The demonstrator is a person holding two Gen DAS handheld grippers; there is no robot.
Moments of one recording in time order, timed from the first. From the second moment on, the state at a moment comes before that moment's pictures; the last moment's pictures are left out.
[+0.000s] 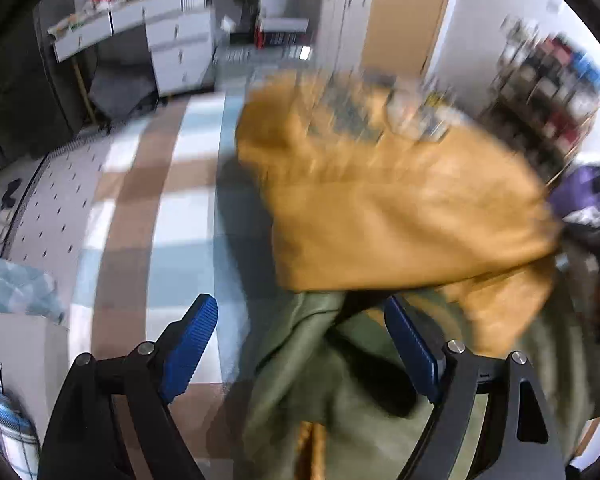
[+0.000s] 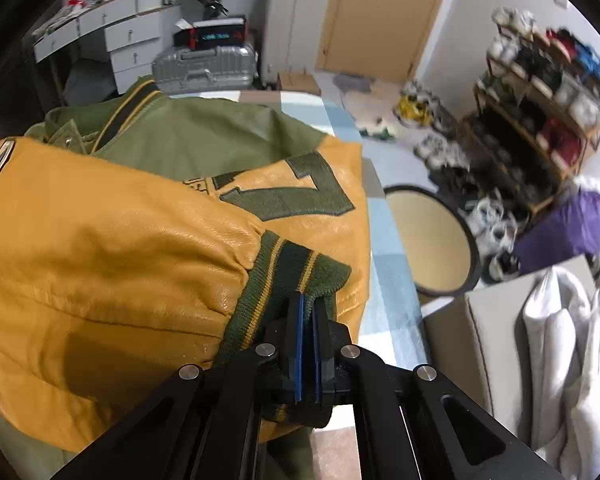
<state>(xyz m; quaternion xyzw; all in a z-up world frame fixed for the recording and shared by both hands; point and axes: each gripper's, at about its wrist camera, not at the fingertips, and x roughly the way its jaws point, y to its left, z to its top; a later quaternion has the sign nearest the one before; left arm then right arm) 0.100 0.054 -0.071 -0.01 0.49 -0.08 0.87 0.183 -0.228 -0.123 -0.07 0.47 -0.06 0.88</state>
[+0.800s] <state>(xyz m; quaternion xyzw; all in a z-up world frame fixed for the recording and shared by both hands) 0.043 0.111 -0.110 -0.01 0.53 -0.07 0.85 0.146 -0.204 -0.126 -0.20 0.50 0.05 0.84</state>
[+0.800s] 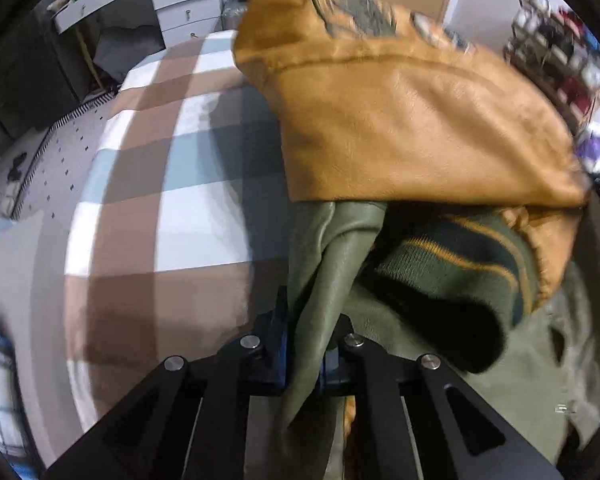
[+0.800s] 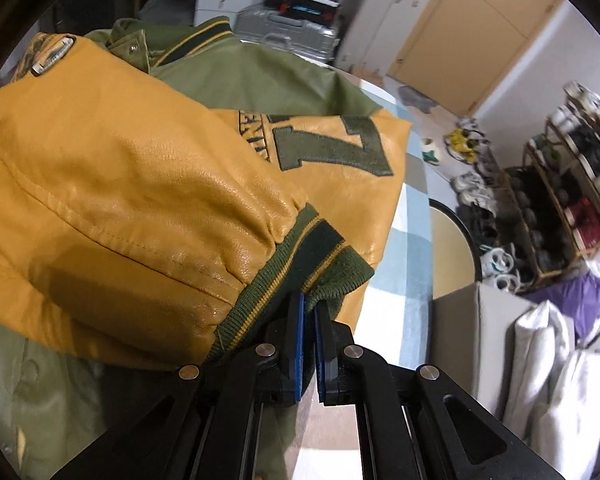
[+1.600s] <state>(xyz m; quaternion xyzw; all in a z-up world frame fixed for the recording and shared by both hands) 0.180 0.039 -0.154 0.05 0.55 -0.10 0.83 0.189 -0.131 -0.150 -0.14 0.51 0.09 0.84</state>
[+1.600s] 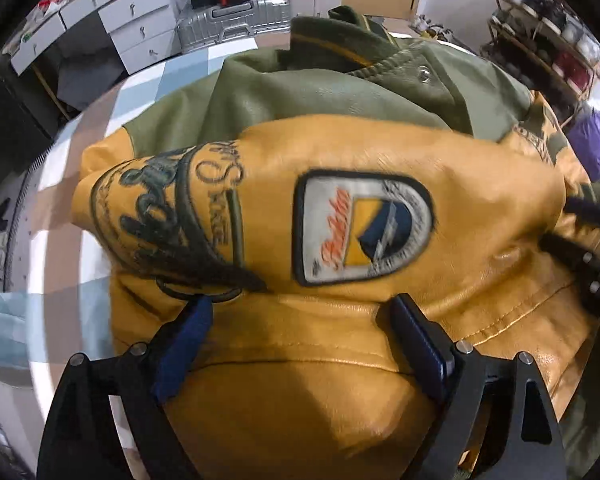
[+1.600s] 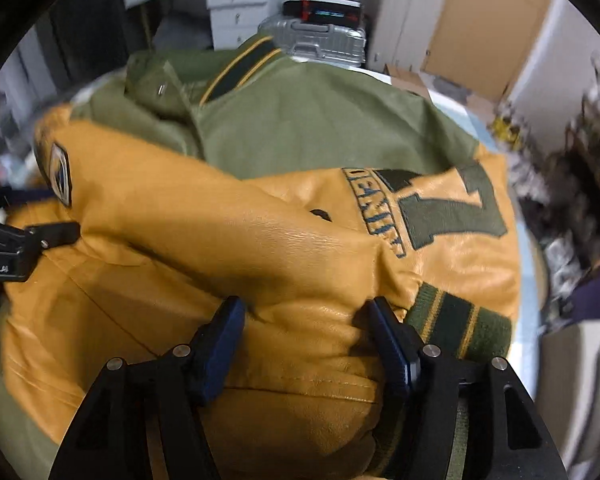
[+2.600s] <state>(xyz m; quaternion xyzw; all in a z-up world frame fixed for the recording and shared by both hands) 0.063 0.025 -0.021 0.03 0.29 -0.06 0.95 0.043 -0.146 0.042 0.05 0.20 0.11 0.97</state>
